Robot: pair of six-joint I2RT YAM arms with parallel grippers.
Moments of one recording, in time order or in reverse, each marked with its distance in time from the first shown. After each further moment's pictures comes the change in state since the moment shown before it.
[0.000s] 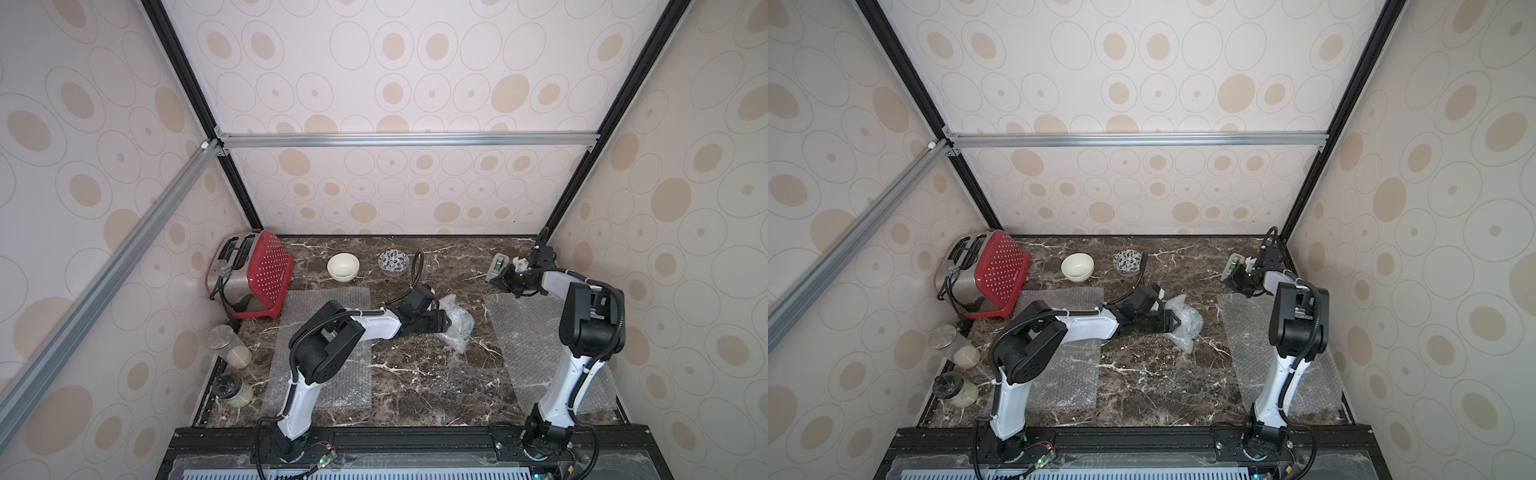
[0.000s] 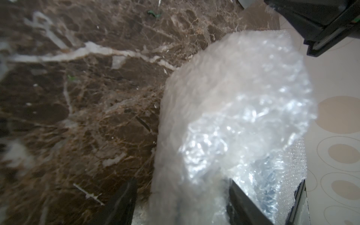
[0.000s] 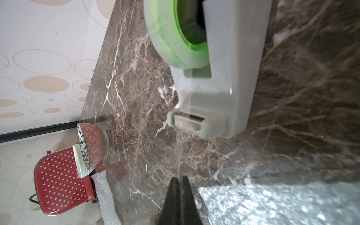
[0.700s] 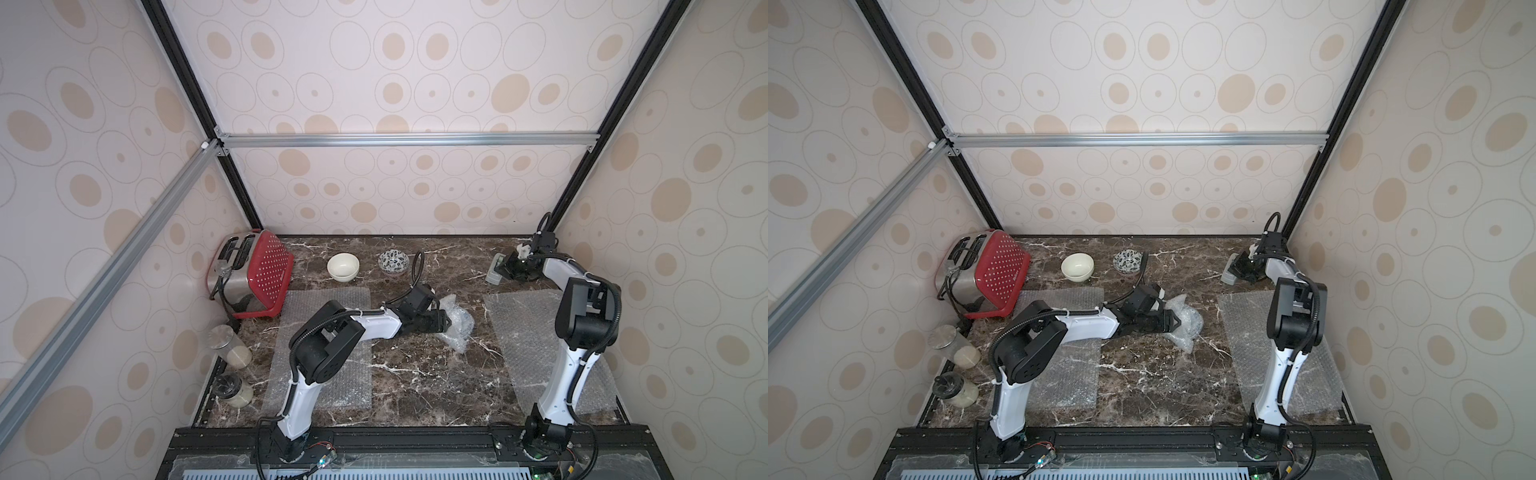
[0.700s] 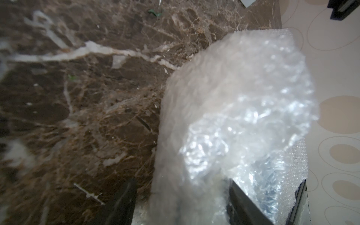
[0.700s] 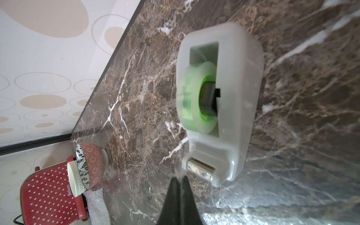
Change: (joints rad) left arm 0.000 0.002 0.006 -0.011 0.000 0.002; right arm -0.001 0.056 0.213 -0.142 0.080 -0.032
